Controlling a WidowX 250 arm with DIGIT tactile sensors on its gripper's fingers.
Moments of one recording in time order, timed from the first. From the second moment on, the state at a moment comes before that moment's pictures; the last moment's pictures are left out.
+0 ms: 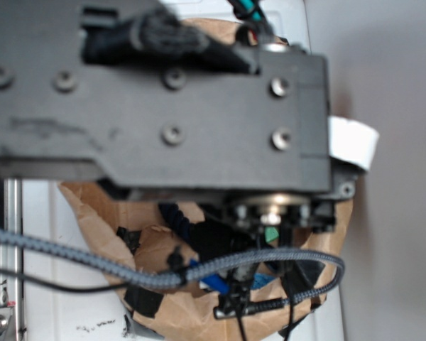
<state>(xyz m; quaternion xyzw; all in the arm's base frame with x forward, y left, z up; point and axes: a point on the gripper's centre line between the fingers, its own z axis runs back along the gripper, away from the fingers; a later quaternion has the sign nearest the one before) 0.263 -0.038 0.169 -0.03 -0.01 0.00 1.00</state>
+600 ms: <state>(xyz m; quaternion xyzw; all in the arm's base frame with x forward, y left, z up) 0.264 -0.038 0.169 -0.03 -0.02 0.00 1.00</state>
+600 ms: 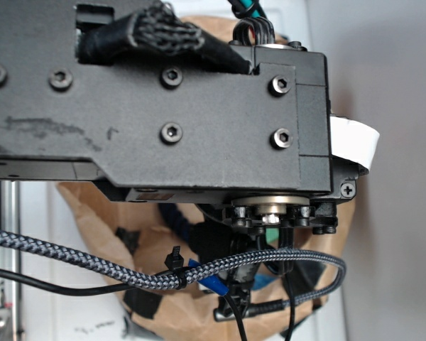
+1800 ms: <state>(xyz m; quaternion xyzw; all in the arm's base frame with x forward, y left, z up) 0.247 -0.032 0.066 -0.01 -0.04 -0.06 1.00</state>
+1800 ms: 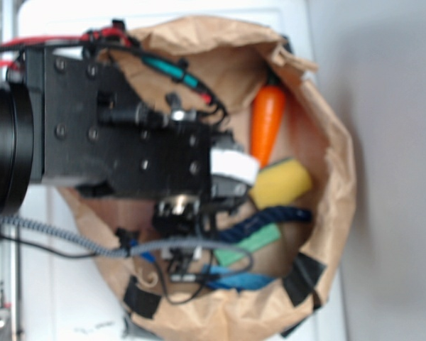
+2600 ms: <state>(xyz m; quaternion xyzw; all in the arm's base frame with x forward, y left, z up) 0.239 -0.067 0.029 0.00 -0.07 -0.08 0.99</state>
